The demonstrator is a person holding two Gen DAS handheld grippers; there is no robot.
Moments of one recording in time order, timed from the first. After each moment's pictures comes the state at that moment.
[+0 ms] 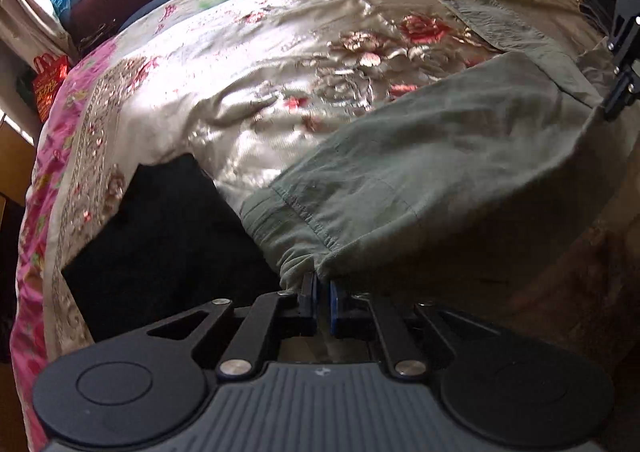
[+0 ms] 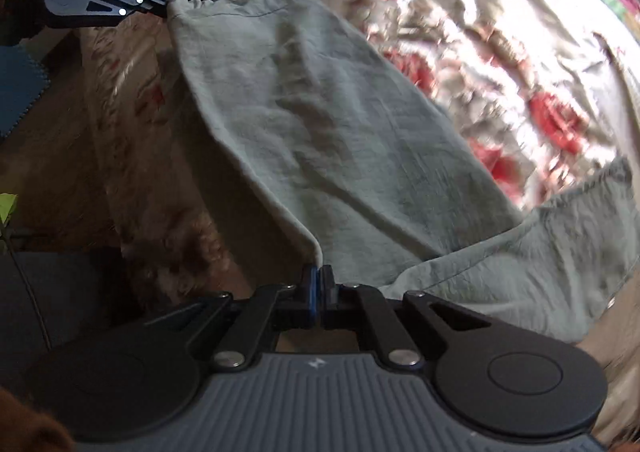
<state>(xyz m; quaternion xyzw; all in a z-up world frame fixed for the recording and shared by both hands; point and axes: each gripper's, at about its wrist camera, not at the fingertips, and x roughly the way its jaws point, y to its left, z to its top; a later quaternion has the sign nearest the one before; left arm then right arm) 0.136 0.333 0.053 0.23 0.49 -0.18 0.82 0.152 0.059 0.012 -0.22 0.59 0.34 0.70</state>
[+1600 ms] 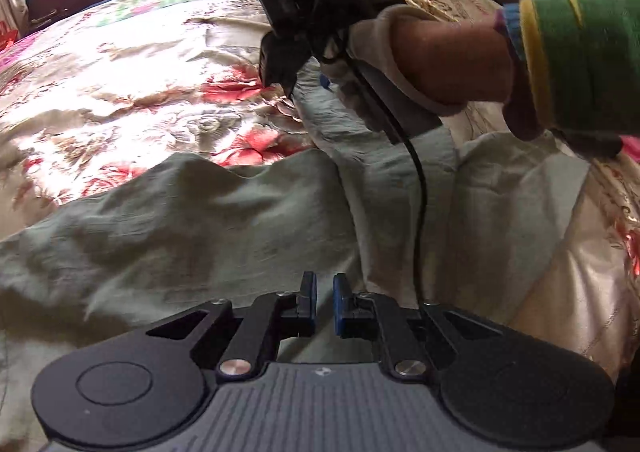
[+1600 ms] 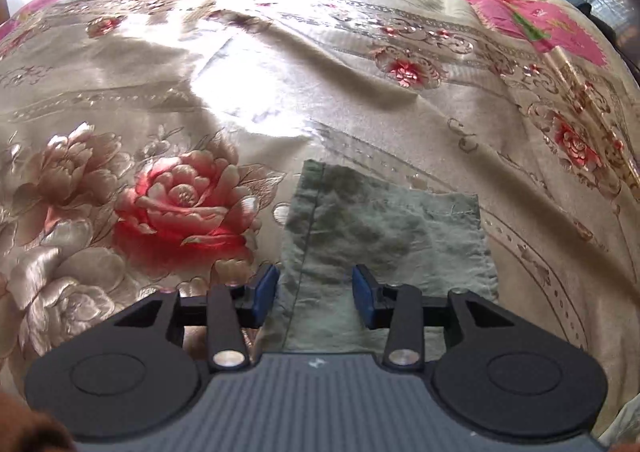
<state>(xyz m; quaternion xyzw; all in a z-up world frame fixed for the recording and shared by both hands) 0.124 0.076 -0.014 0.08 0.45 -0.27 0.85 0.366 -0.054 -0.063 -0.02 0.47 -0.10 0.88</state>
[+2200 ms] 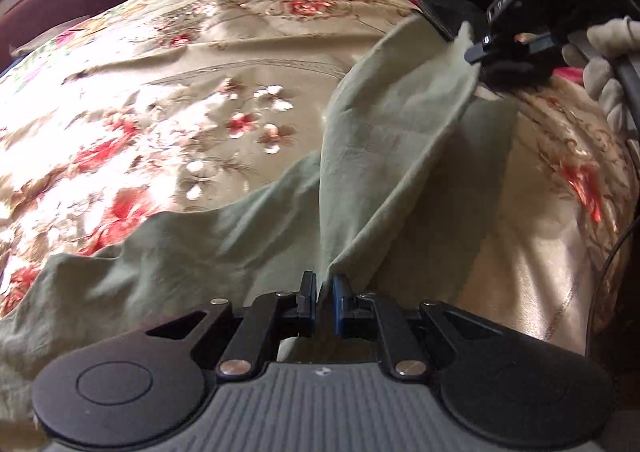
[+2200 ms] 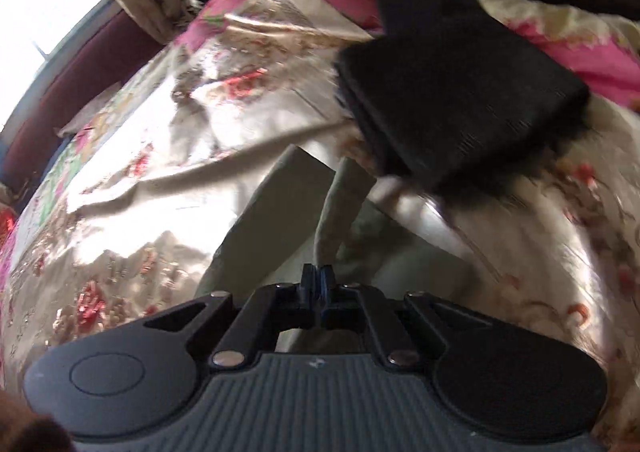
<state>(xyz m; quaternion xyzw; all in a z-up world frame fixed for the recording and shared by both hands) 0.113 -0.024 -0.004 0.19 0.44 -0.38 0.79 0.078 -0.301 0.009 0.34 0.37 -0.27 0.82</state>
